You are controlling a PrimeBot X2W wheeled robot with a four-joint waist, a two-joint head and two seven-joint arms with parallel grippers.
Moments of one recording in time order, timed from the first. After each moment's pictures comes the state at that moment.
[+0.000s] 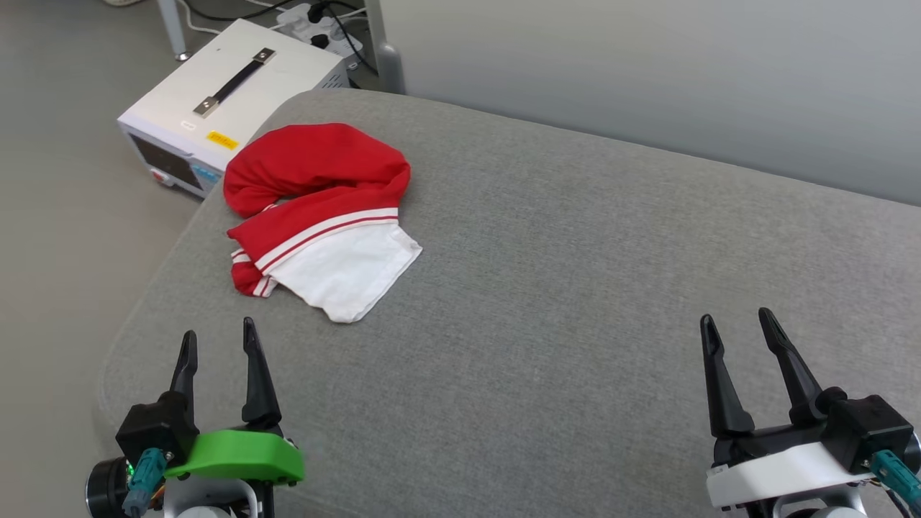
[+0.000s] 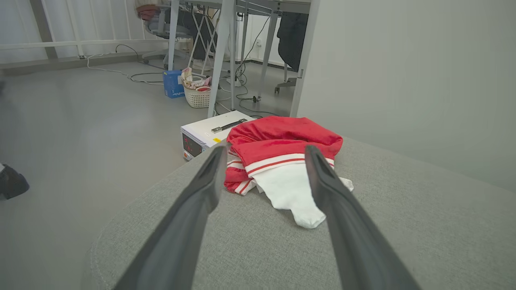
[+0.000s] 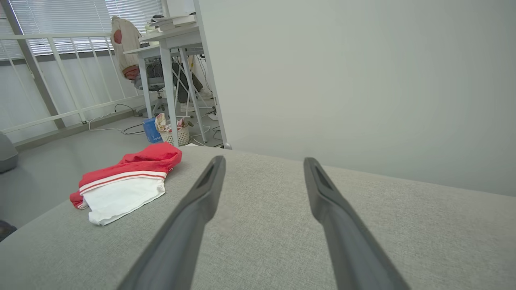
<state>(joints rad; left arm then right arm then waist) 0.01 0.05 0.04 0.06 -0.21 0.05 -0.26 0.08 -0.05 0.05 -0.09 0.17 0.13 -0.25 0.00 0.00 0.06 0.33</state>
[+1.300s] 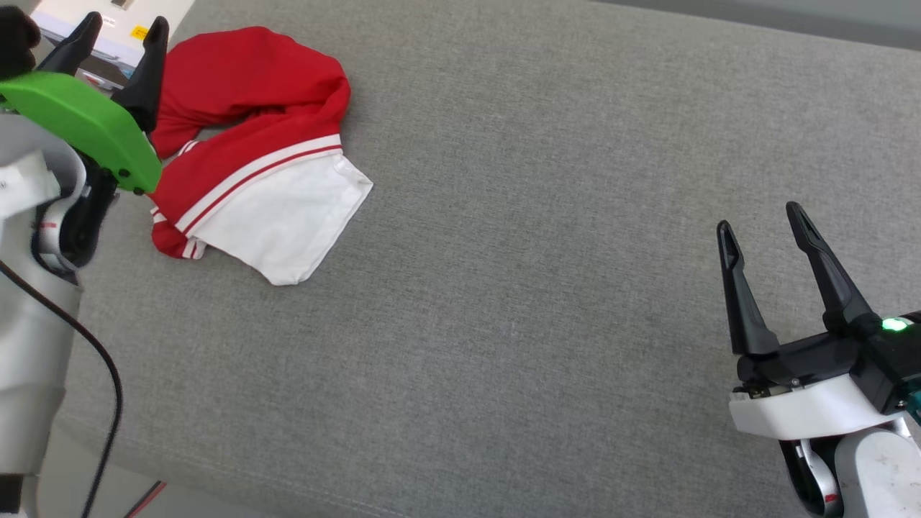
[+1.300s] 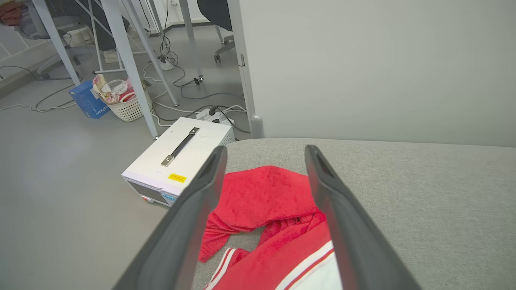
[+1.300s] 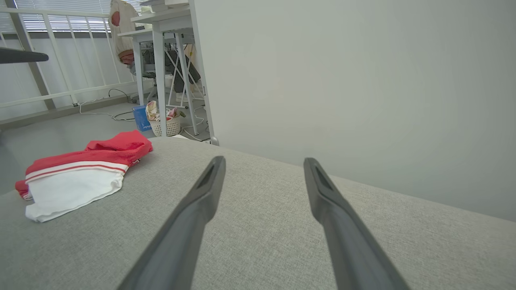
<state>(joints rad) -0.80 0.52 -0.25 0.41 -0.60 -0.13 0.10 -0.08 -0.15 0.08 -0.19 0.10 0.13 -0.25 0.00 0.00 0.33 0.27</state>
